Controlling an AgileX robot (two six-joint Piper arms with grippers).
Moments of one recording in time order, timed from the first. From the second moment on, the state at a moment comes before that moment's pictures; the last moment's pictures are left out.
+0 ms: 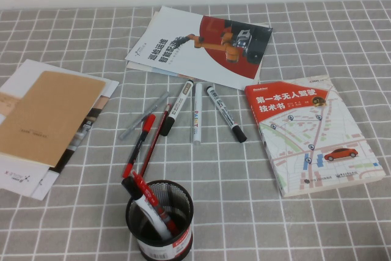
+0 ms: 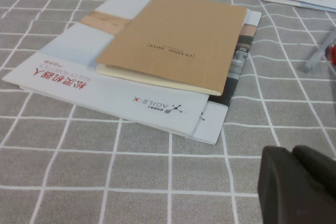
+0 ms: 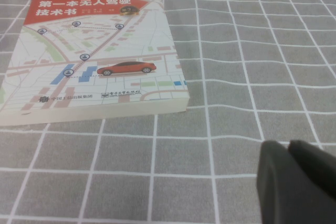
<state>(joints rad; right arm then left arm) 0.05 -0.02 0.03 -0.01 0.41 0.03 -0.04 -0.01 0.02 0.01 0.38 -0.01</state>
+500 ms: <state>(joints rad) 0.05 -0.02 0.03 -0.01 0.41 0.03 -0.04 -0.01 0.02 0.07 0.34 0.02</state>
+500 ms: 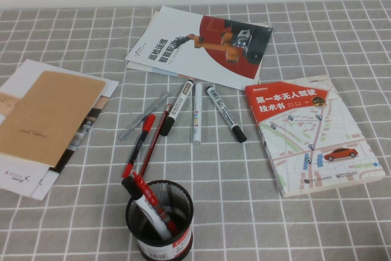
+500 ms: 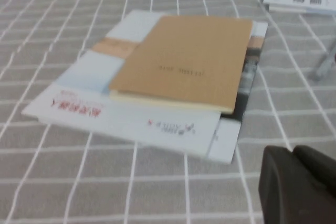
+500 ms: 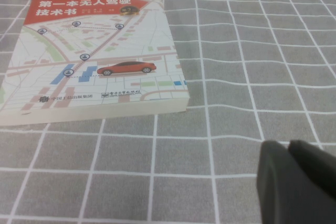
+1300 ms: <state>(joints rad) 0.05 -0.02 0.03 -0.01 0.41 0.03 -0.04 0.02 -0.08 -0.30 0.27 -0.19</state>
